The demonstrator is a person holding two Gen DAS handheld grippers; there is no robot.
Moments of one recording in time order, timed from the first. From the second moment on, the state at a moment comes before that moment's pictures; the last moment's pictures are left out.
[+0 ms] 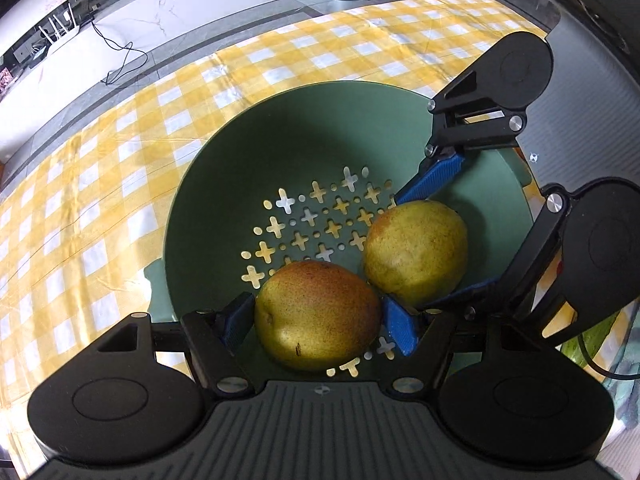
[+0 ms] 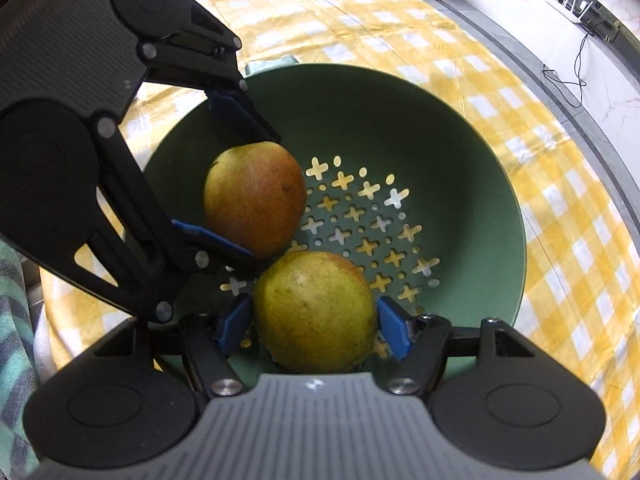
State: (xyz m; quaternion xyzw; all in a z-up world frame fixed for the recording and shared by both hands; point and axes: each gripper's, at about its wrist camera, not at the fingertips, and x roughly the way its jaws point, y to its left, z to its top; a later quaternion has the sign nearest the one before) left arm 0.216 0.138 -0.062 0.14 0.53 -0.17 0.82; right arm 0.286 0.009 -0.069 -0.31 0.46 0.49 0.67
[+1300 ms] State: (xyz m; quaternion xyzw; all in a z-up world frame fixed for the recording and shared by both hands) left arm 0.040 0.190 -0.058 0.37 0.27 0.04 0.89; right arm 0.161 -0.229 -0.035 0.01 0.33 0.19 0.92
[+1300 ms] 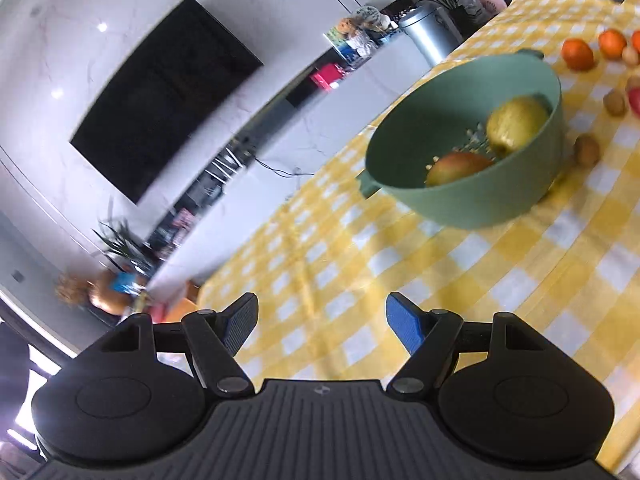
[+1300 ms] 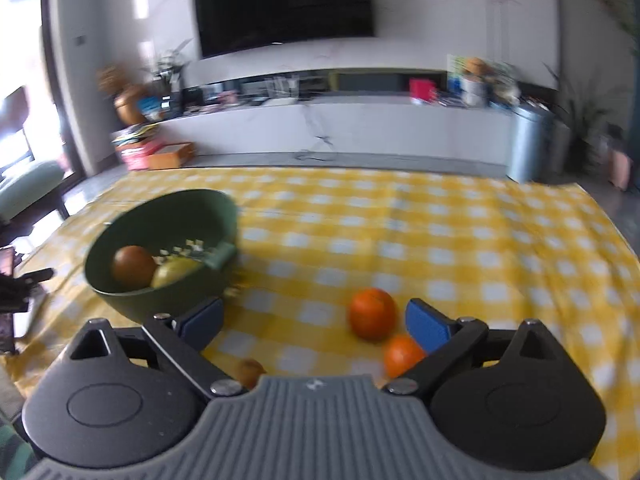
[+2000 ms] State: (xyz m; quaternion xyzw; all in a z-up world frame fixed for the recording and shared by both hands) left arm 0.029 0.197 -0.003 0.29 0.23 0.06 0.93; right arm 0.155 -0.237 -0.061 0.02 0.35 0.13 0.93
